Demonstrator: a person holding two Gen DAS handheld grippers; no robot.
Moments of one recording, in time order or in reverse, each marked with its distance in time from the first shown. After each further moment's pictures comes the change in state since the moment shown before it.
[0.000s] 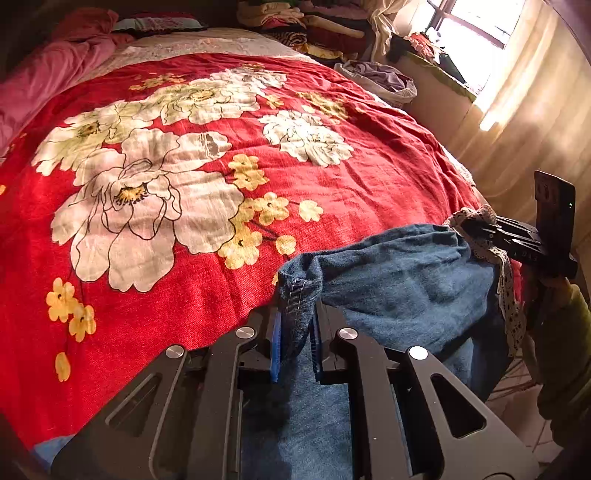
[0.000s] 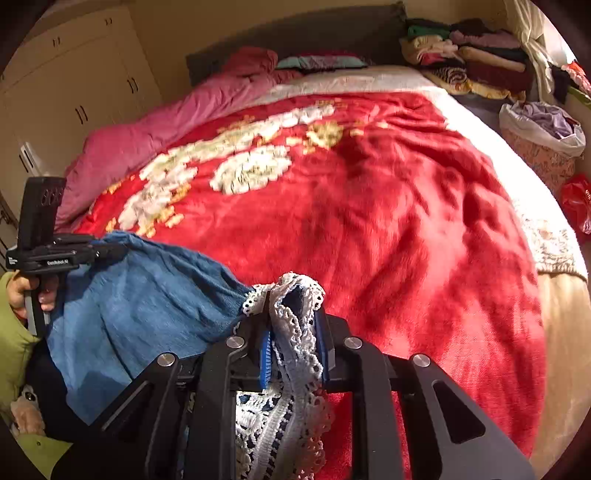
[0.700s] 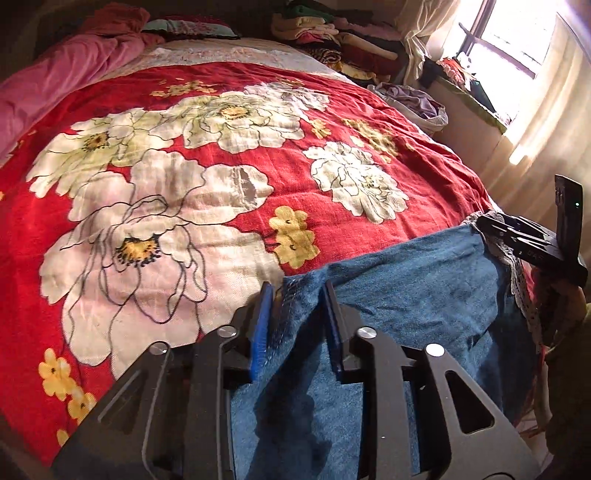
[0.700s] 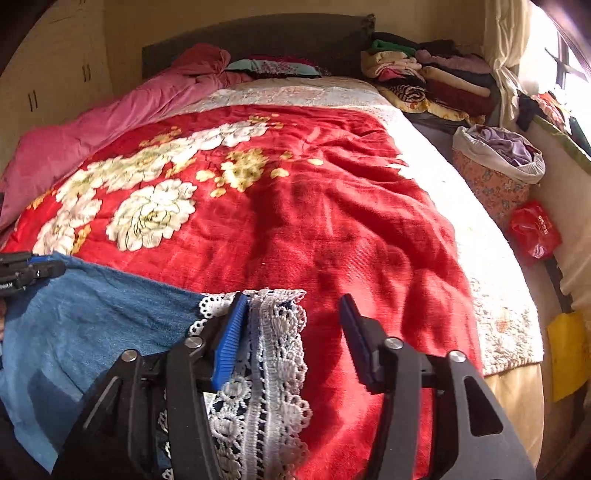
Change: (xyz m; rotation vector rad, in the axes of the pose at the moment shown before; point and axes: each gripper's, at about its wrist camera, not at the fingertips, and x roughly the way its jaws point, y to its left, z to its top) left arm 0.035 0.030 0.035 -0.095 -0.073 0.087; right arm 0.046 -0.041 0.061 -0.023 0.000 -0.276
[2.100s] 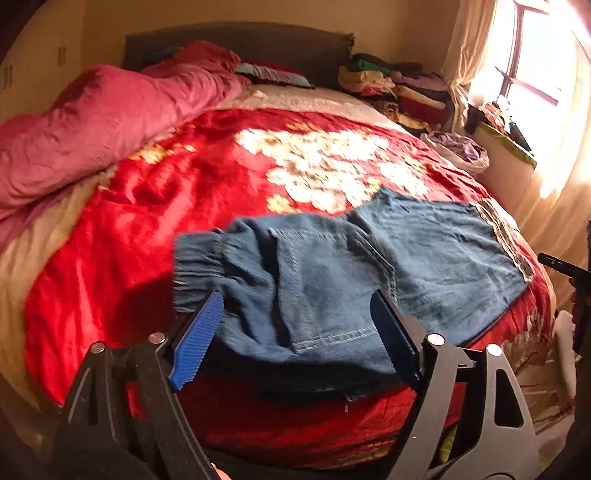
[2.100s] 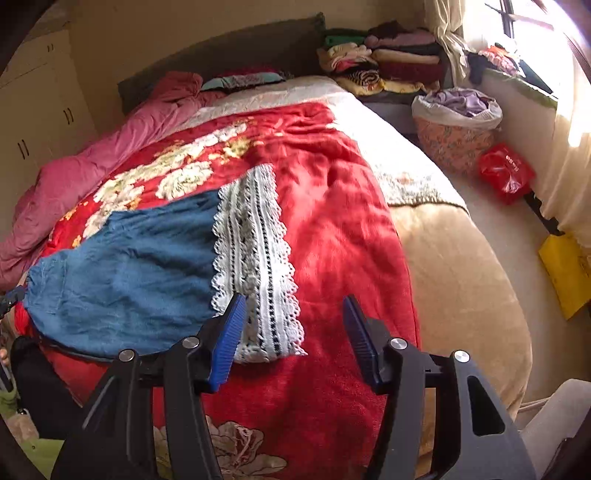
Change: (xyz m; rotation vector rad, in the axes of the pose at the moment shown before) left arm -0.205 0.034 -0.153 -0.106 -0.230 0.268; right arm -0.150 -0.004 -0.115 0.160 -0.019 0.000
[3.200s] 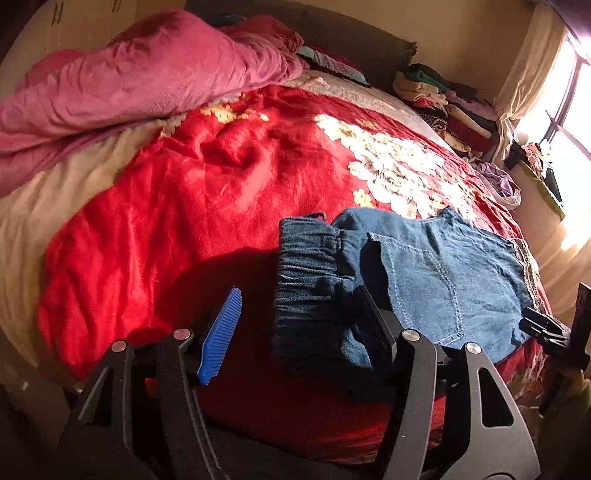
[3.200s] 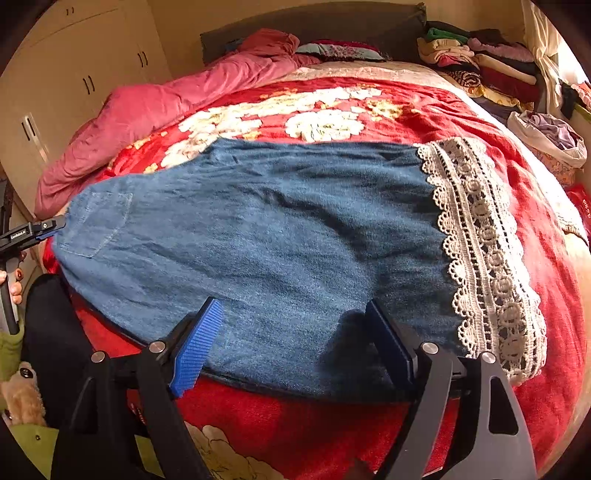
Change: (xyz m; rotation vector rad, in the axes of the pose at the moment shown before) left arm 0.001 0.064 -0.005 -0.192 0.057 0.059; right arm 0.061 0.128 -0.021 -0.214 0.101 0.242
